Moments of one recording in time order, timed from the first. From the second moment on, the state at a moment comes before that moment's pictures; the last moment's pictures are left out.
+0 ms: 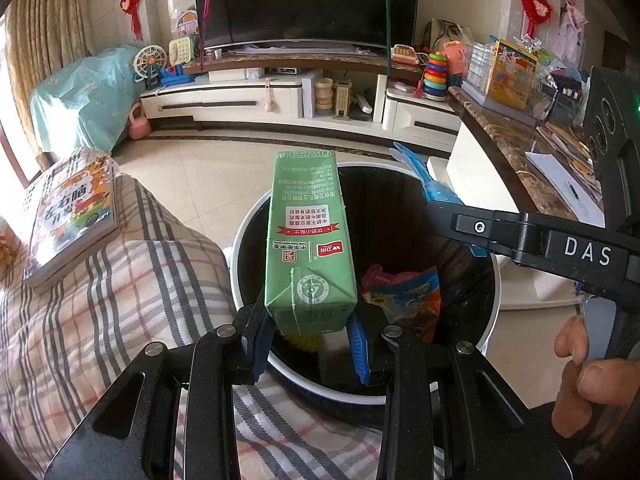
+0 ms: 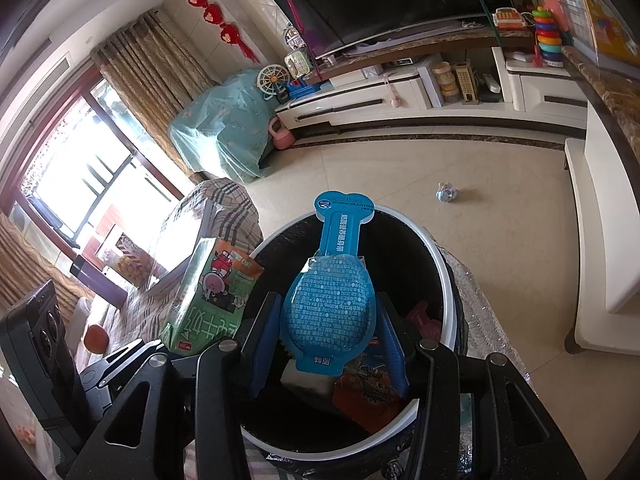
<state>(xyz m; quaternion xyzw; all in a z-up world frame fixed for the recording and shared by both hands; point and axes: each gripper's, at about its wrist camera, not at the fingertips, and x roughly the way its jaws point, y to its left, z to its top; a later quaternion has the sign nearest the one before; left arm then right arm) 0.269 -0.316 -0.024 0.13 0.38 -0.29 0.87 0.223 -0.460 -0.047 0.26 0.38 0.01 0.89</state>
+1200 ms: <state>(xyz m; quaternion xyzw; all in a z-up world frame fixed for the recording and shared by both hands) 0.155 -0.164 -0.009 -0.02 0.35 -0.22 0.91 0.106 -0.397 -0.026 0.31 0.32 0.02 0.90</state>
